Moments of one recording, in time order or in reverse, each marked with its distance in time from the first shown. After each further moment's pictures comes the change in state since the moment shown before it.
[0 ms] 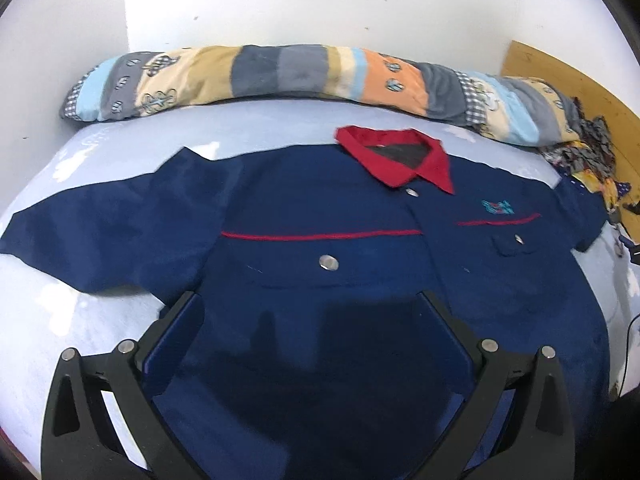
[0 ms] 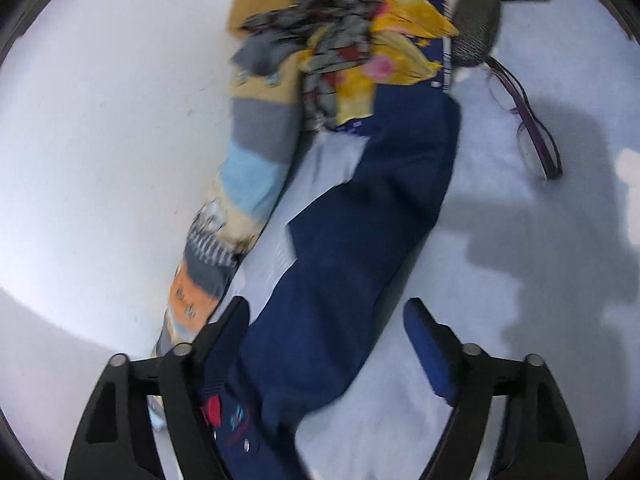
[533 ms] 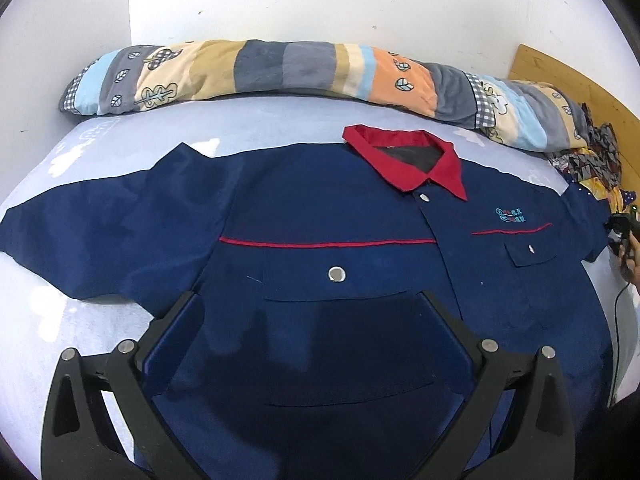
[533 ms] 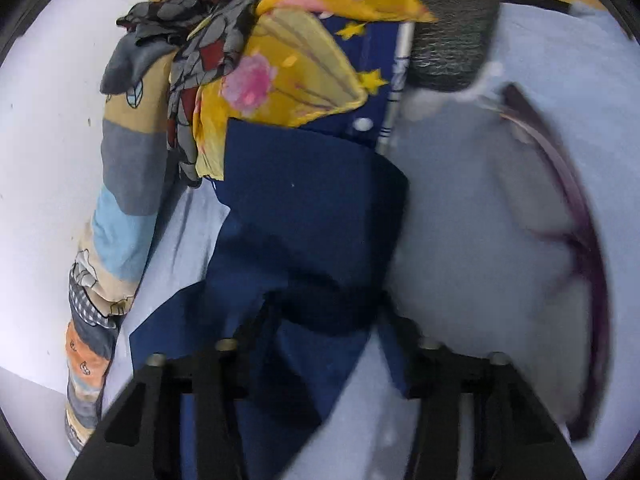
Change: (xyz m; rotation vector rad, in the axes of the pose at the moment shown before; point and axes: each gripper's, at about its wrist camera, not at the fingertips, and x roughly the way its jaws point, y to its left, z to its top) left arm 0.020 0.007 0.005 -0.011 0.008 -0.009; right arm 0.111 -0.053 0.096 -0.031 -0.026 -0.322
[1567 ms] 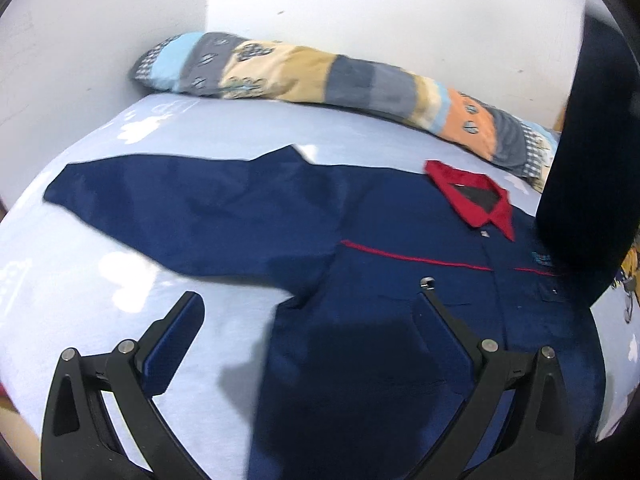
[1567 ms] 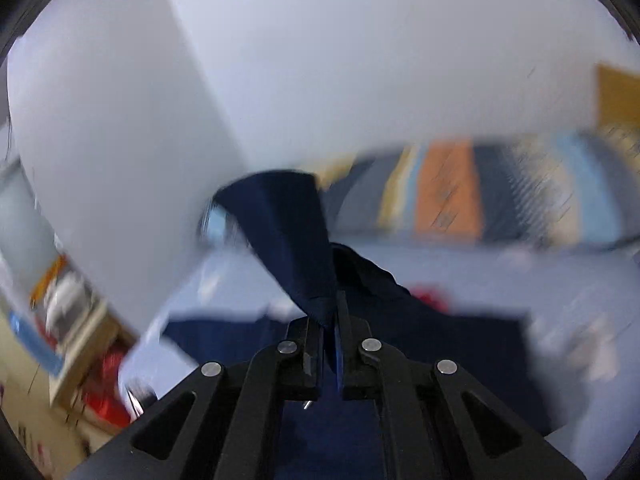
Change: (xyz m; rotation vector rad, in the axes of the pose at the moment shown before) left arm -0.049 0.093 -0.007 -0.198 -0.023 0.115; right arm -0.242 0.463 -0.387 -0.976 0.155 0.600
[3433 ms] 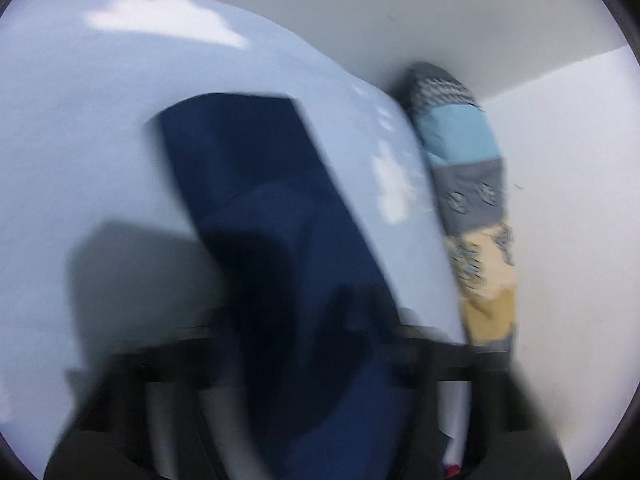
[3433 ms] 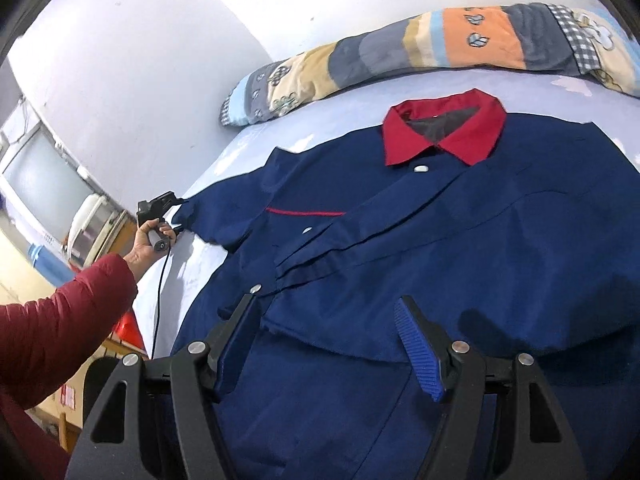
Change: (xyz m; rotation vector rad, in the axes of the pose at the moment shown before) left arm 0.165 0.380 0.069 -1.012 -0.065 -0.102; right arm 0.069 -0.051 -0.168 0.050 0.247 0.167
